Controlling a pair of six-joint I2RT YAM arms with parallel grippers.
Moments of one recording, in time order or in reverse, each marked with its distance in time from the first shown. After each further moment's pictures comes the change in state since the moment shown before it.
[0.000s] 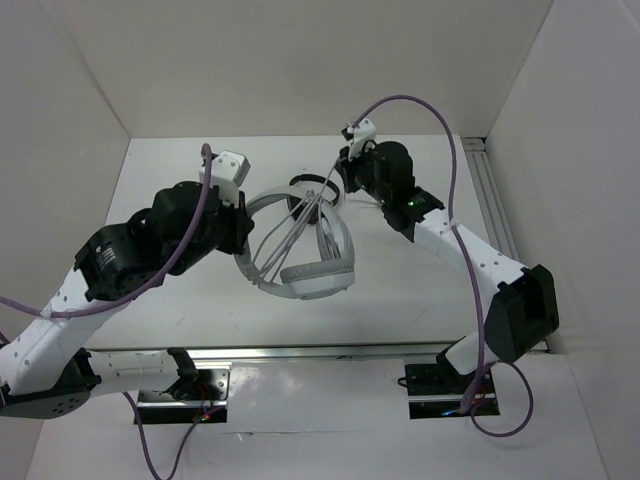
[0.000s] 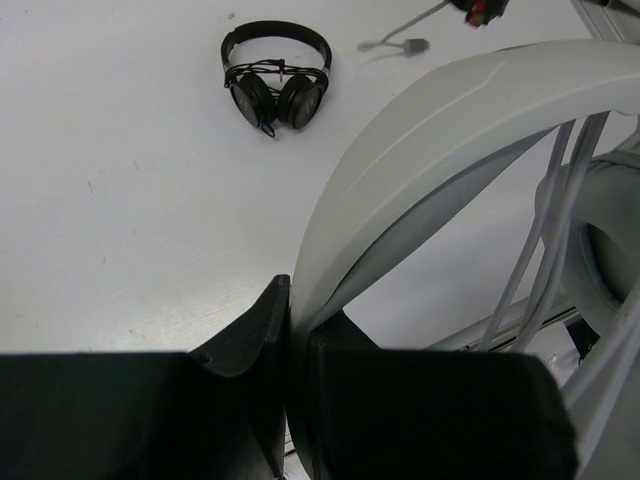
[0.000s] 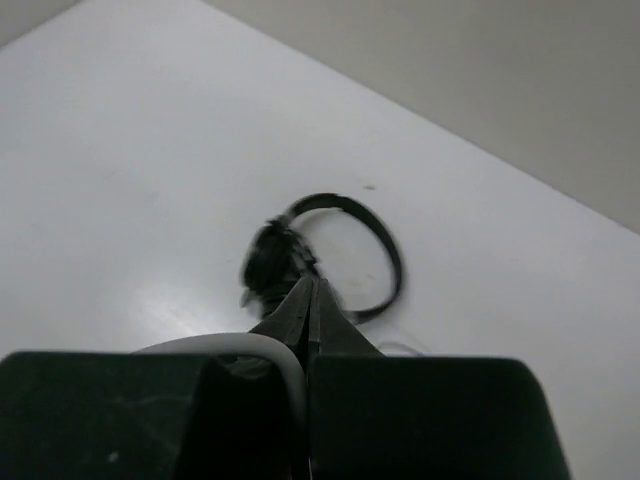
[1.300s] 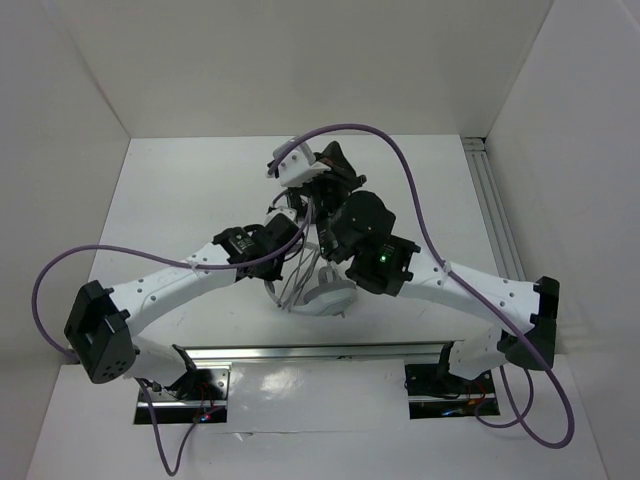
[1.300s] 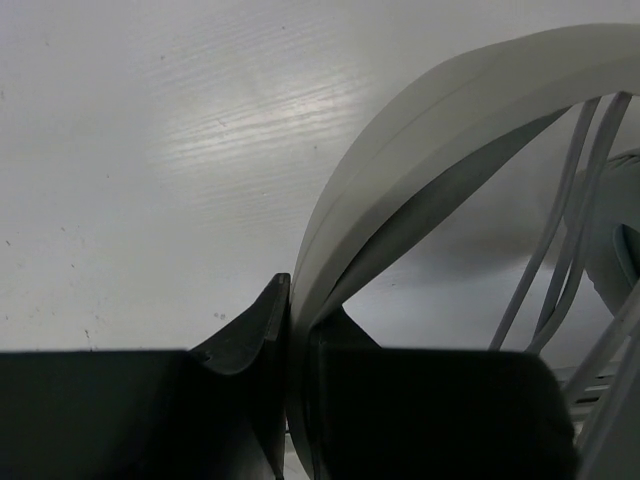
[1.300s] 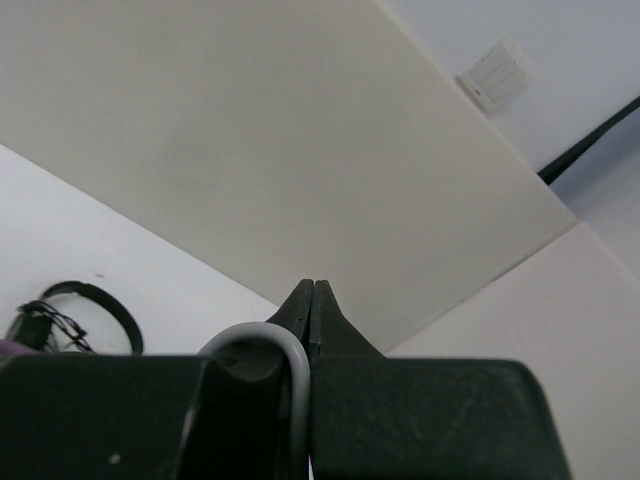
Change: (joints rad) left arm 0.113 0.301 -0.525 0.235 0.024 -0.151; right arm 0.657 -0.067 0.183 0.347 0.976 -0.938
